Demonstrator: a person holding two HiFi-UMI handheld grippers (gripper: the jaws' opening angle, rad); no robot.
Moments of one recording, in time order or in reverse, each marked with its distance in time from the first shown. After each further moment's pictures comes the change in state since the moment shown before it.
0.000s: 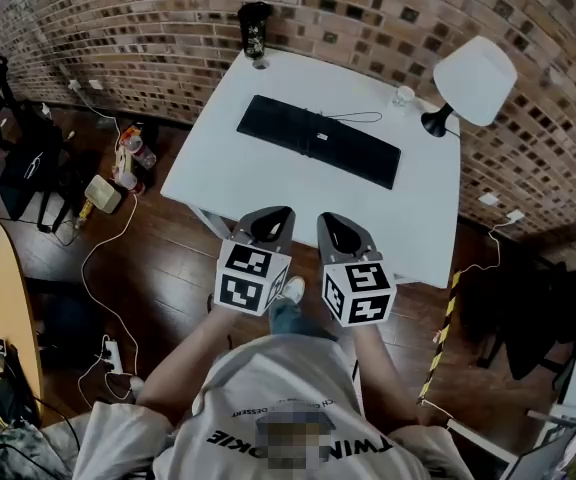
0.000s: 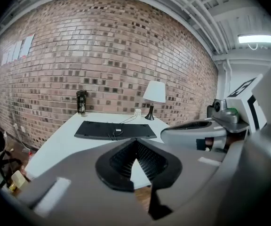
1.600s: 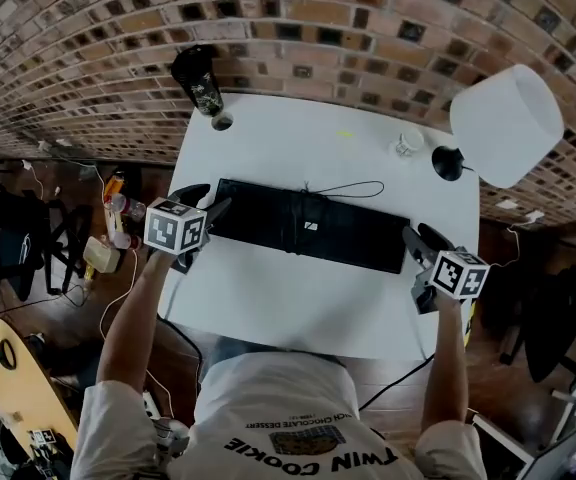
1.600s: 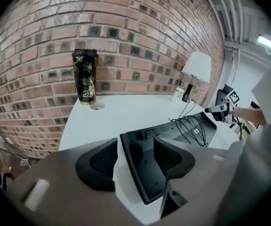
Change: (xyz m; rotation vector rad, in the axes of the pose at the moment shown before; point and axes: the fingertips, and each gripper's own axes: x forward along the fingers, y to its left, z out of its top) left arm 0.252 0.289 0.021 0.053 0.344 -0.098; right arm 0.128 -0.347 -0.047 0.461 0.153 -0.108
